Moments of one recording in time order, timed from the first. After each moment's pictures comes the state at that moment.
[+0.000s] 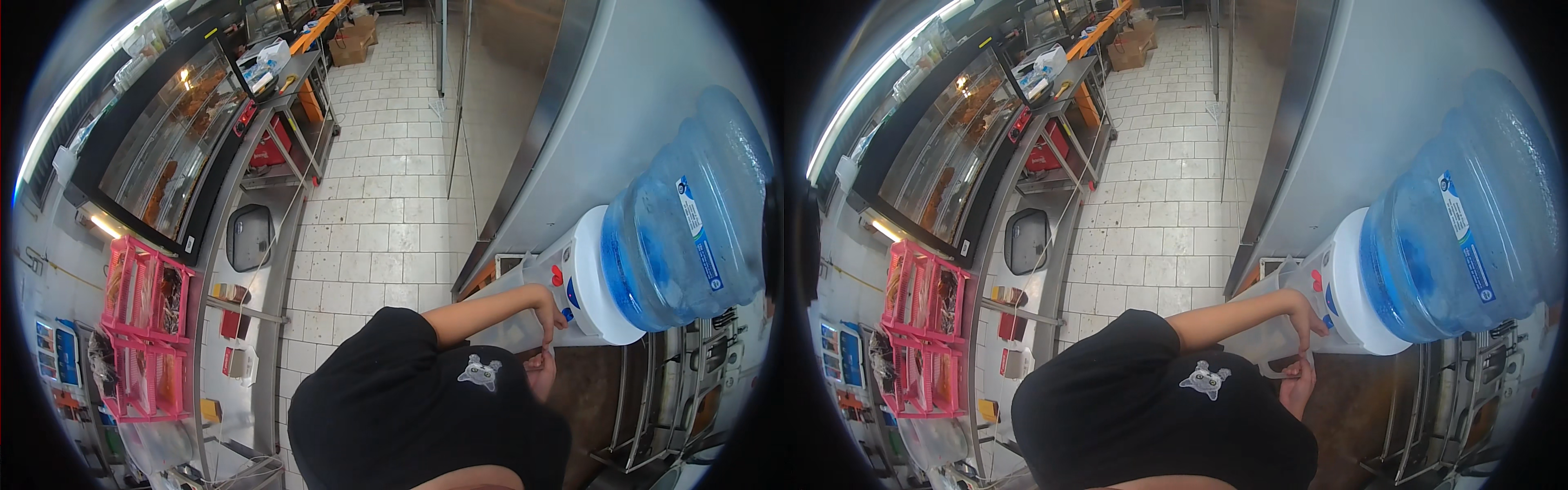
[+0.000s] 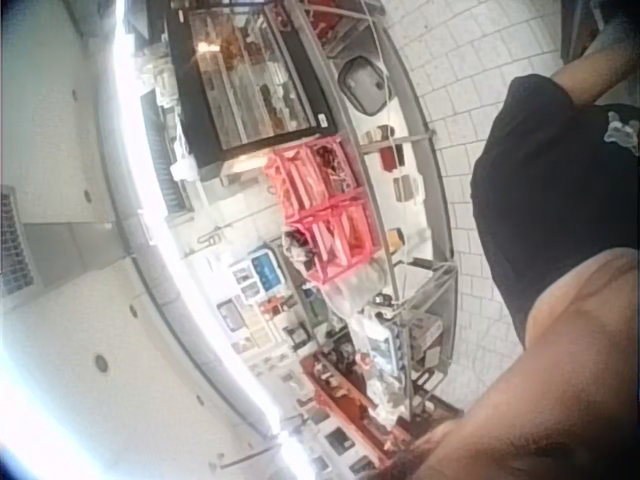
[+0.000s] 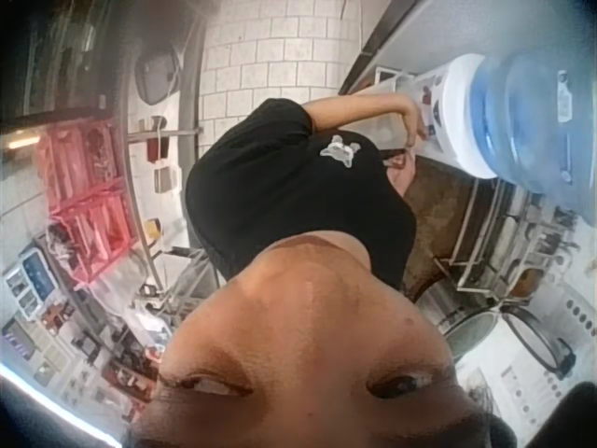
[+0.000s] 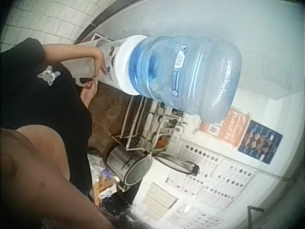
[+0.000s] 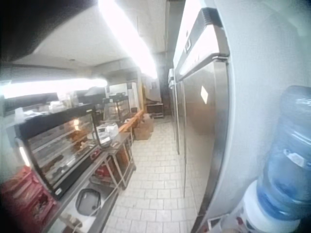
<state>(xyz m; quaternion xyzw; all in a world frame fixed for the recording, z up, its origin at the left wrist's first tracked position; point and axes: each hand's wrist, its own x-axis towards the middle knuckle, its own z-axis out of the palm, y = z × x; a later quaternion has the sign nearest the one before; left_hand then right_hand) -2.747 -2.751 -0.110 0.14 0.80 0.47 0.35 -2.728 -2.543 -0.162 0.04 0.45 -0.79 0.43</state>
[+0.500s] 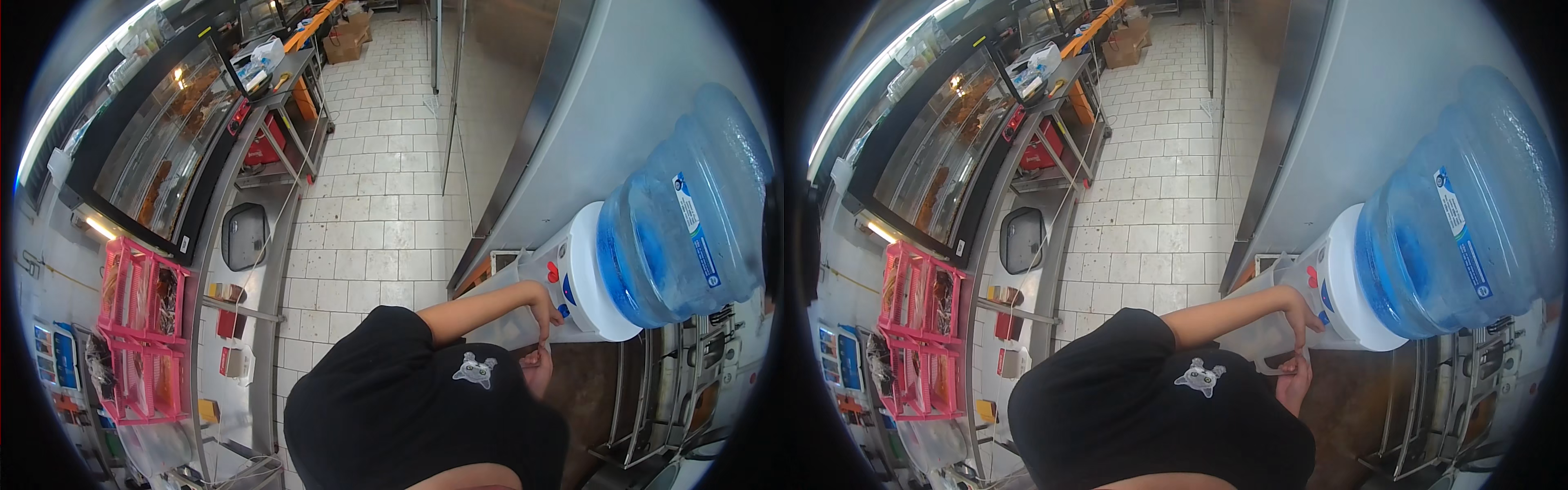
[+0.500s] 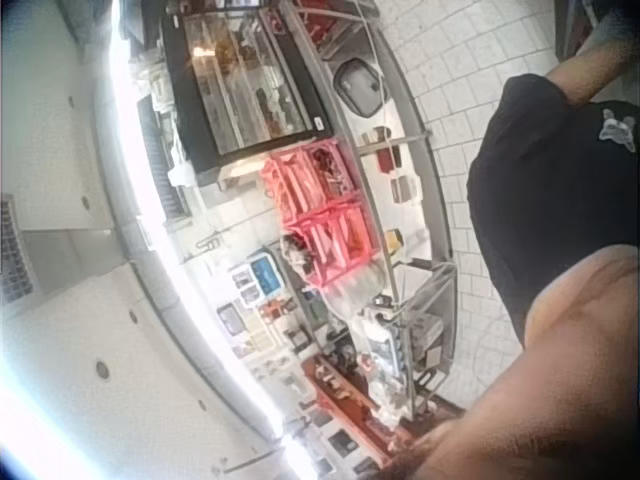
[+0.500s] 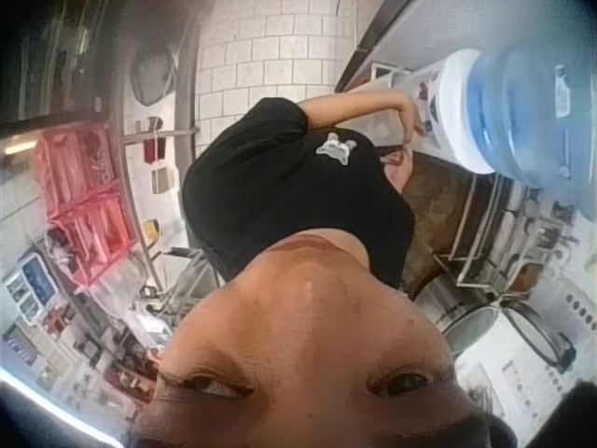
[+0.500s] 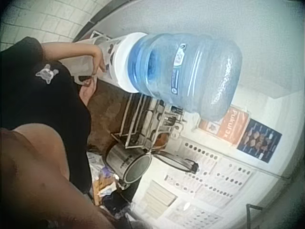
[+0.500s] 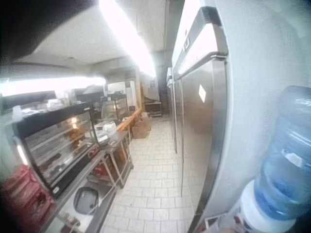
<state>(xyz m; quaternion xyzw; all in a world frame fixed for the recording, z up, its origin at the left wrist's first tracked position) -2.748 -2.749 -0.107 0.14 0.80 0.46 0.36 -2.728 -2.542 -0.163 0.05 0.46 -0.79 0.42</state>
